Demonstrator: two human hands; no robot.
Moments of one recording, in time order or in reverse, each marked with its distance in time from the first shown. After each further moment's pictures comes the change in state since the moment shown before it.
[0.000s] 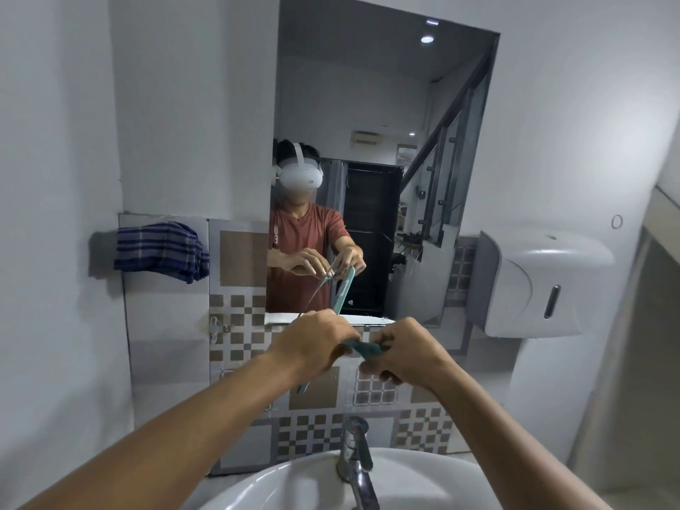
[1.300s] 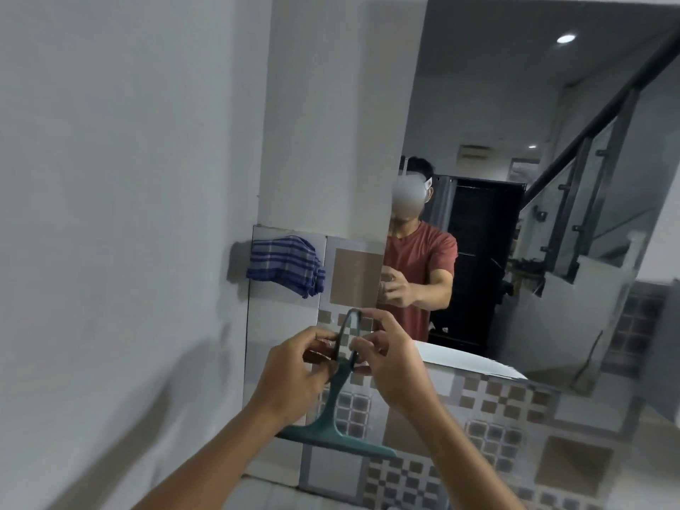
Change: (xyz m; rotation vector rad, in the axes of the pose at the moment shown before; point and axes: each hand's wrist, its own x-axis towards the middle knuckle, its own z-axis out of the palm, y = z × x) left_hand -0.118 -0.074 -0.048 -0.463 0.445 -0.670; right_hand 0.075 -0.102 0.128 0.536 -0.049 -0.370
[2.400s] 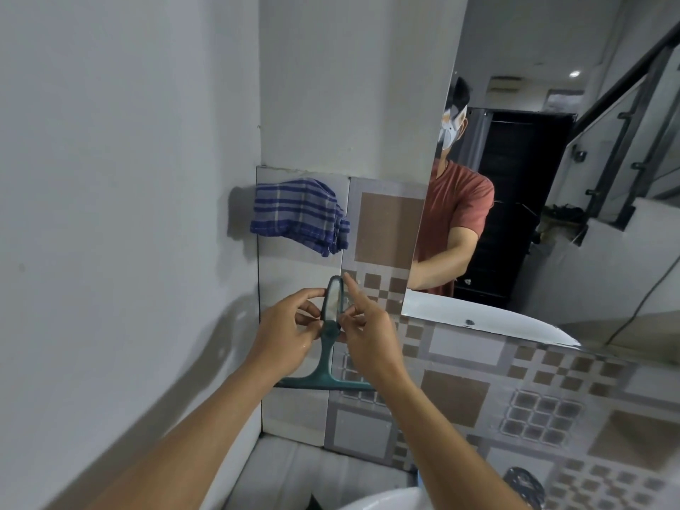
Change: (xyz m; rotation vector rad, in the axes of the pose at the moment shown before) left_hand 0.049 -0.096 -0.010 0.108 0.040 -0.110; right_hand 0.064 0.072 0.086 -0.065 0.007 0.017
